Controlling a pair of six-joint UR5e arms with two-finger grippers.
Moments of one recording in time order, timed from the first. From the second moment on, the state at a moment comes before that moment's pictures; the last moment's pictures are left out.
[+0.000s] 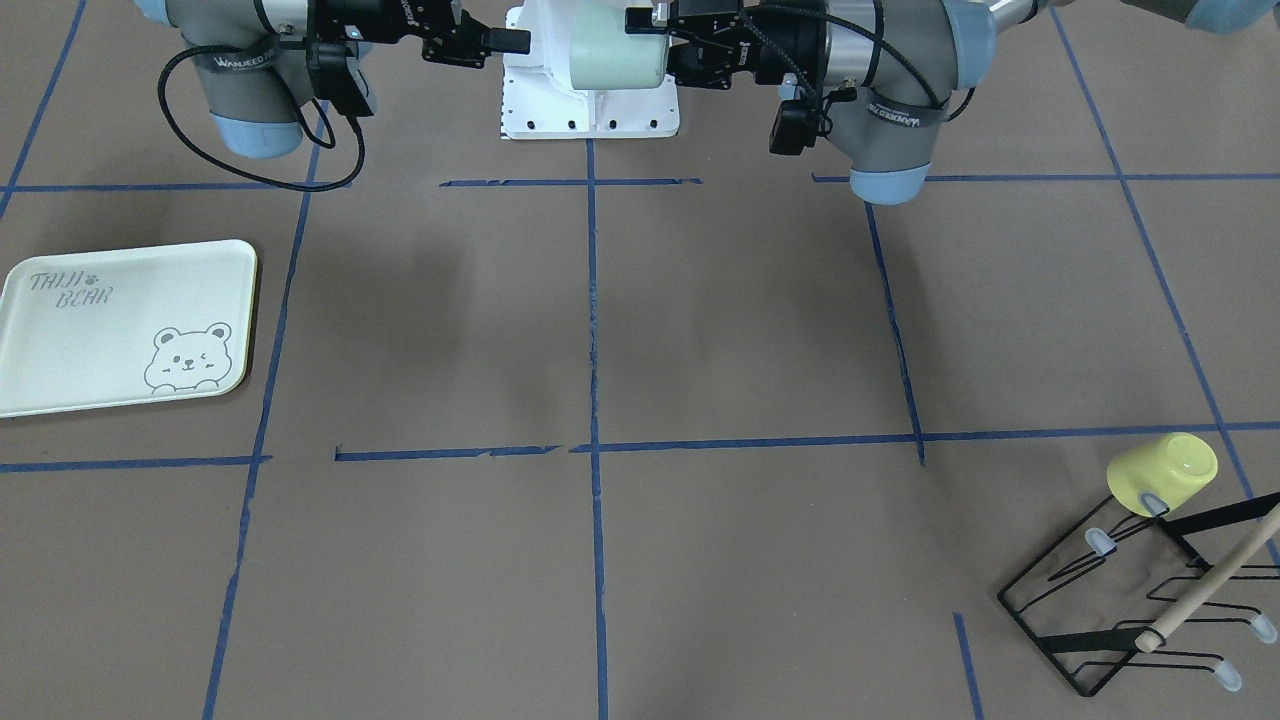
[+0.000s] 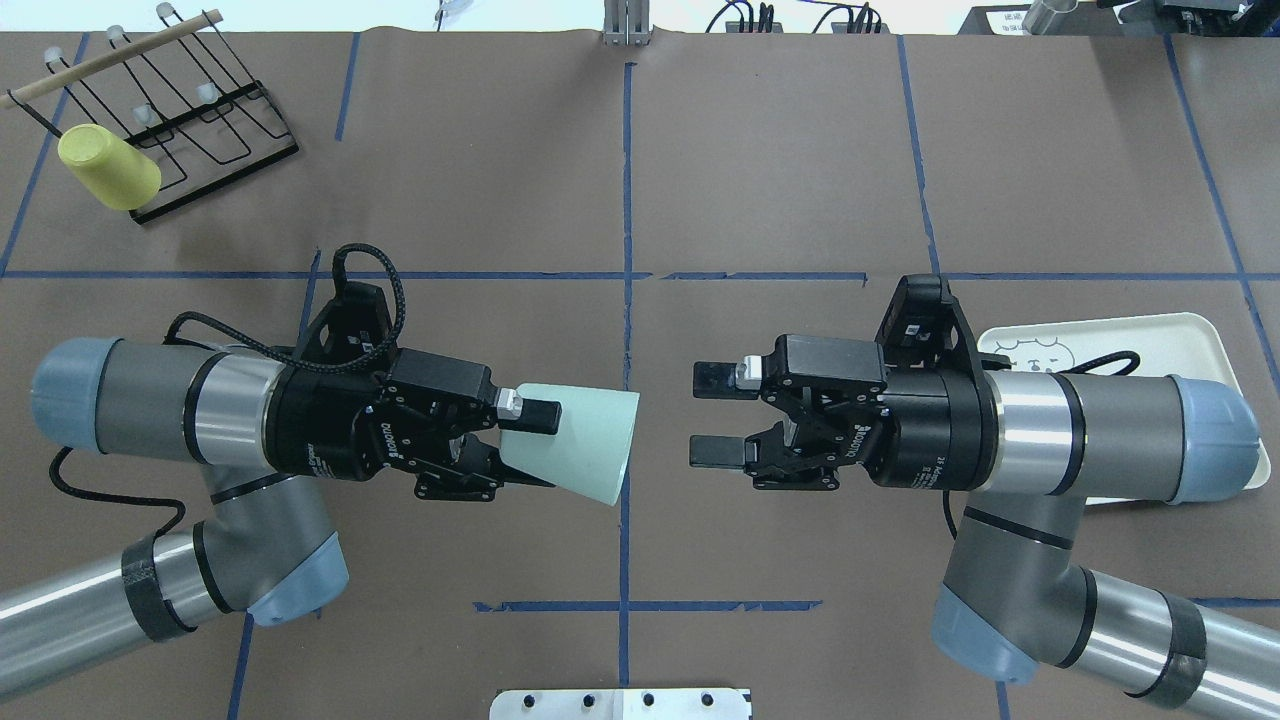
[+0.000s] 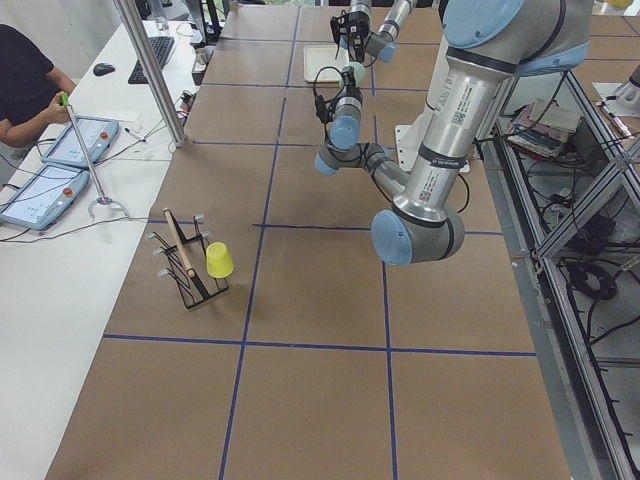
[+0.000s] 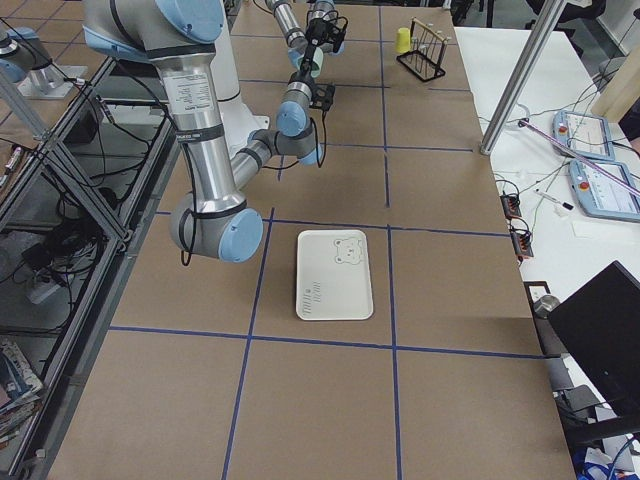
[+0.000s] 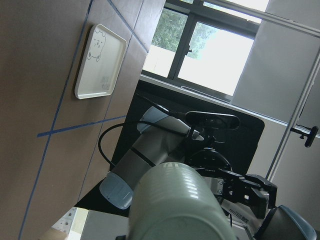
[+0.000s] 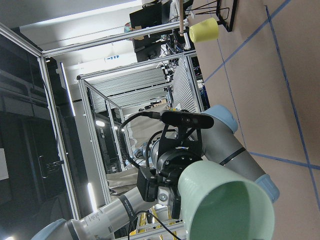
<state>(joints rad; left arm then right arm) -0.50 -2.01 -1.64 -3.49 -2.01 -2.27 0.46 -1.26 1.84 0.17 1.84 2.11</state>
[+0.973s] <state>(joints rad) -0.41 -2.02 -1.64 -3.53 -1.88 -2.27 0.43 -1.23 1.83 0.17 1.82 2.11</state>
